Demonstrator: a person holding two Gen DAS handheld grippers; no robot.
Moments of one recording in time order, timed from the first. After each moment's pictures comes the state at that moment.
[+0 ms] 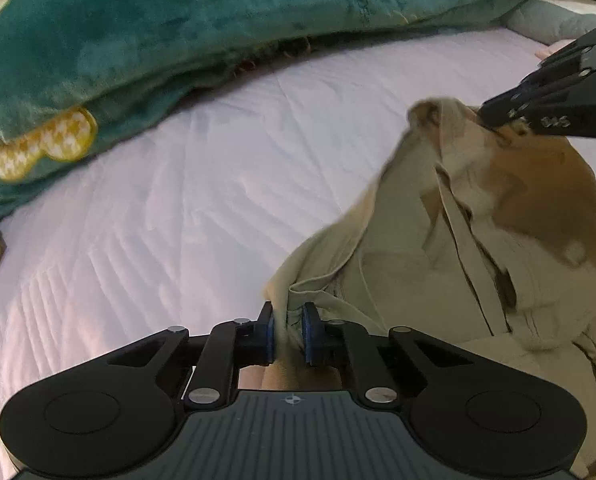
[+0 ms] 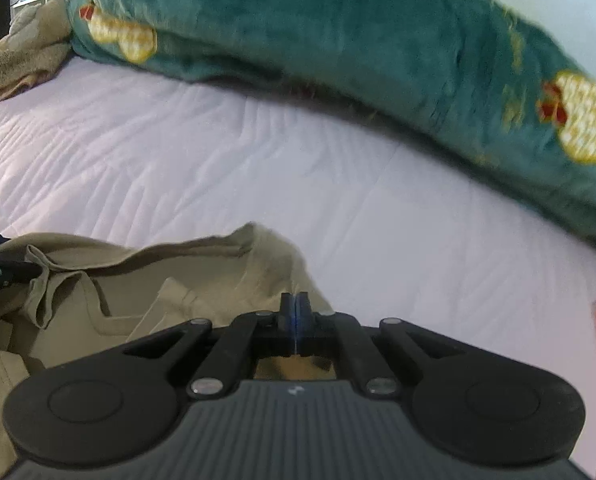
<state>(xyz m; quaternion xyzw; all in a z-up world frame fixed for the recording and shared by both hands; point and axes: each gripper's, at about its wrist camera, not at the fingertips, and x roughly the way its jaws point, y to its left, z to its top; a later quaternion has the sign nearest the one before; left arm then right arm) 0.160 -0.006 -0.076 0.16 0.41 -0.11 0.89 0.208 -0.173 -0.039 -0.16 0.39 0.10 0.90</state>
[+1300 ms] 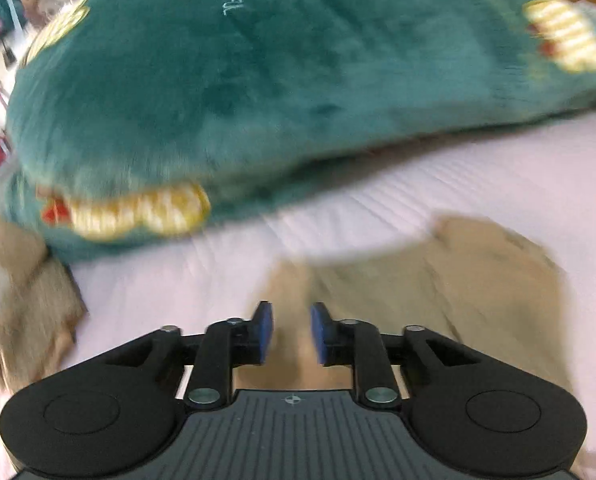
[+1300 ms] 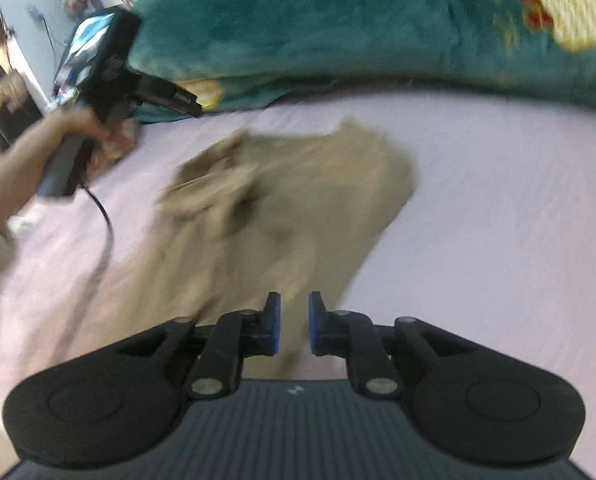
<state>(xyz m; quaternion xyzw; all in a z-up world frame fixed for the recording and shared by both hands) 0.244 0.061 0.021 0.12 0.40 -0.04 0.91 0.084 -0.167 -0.008 0.09 0.43 0.19 0.88</state>
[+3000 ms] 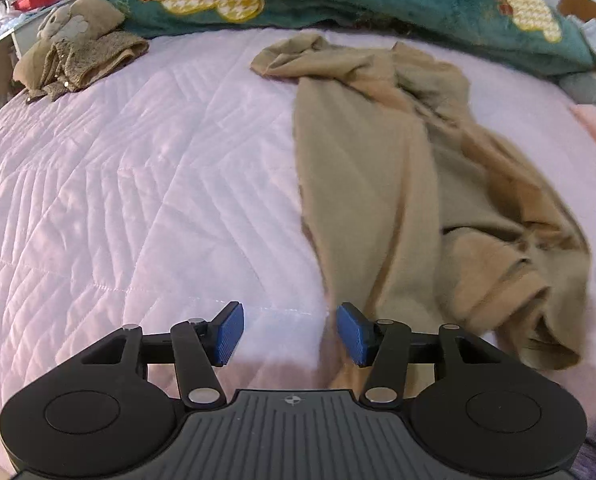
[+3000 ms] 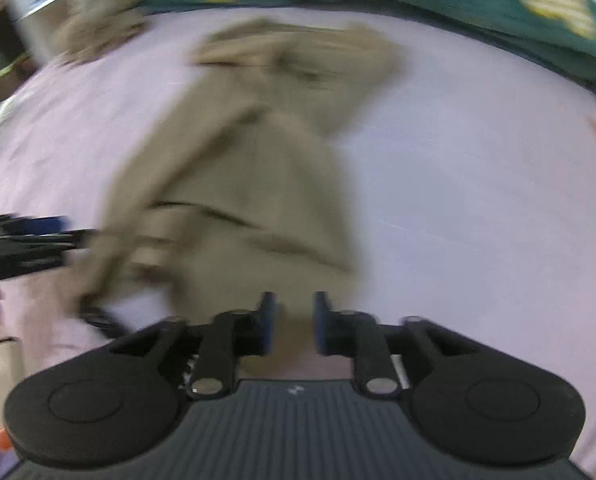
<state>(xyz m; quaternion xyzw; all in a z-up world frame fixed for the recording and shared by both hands) -0.087 0.111 -0.057 -0.01 0.45 -0.01 0.89 -0.042 -0.092 -0.006 -0.04 0.52 0.13 0.84</state>
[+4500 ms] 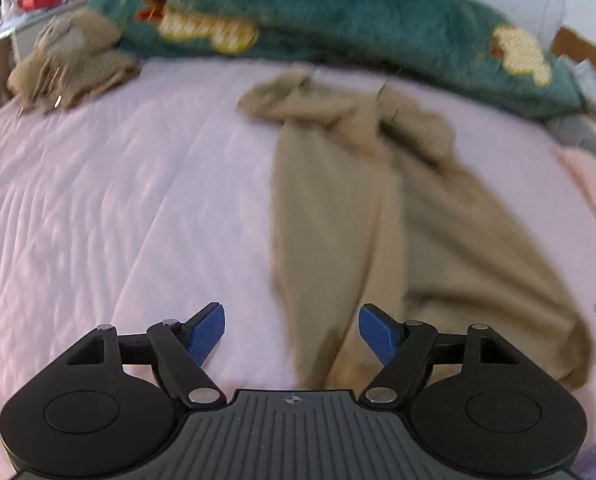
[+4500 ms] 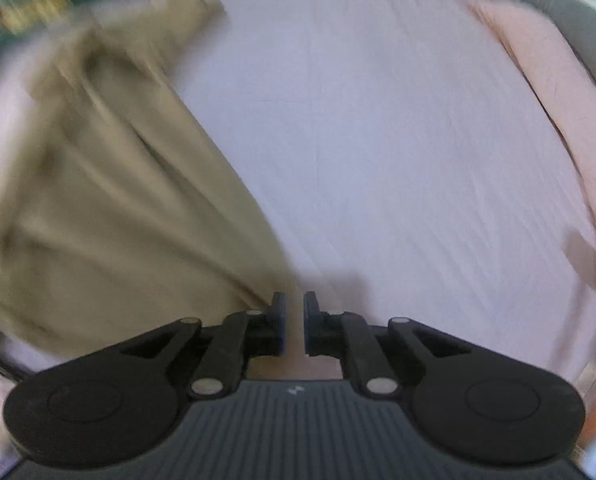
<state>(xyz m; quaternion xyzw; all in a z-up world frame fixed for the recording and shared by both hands) -0.065 0.107 -0.024 -0.05 0.41 -0.03 0.91 -0.020 -0.221 -0.024 0.06 0.53 -0.03 0.84</state>
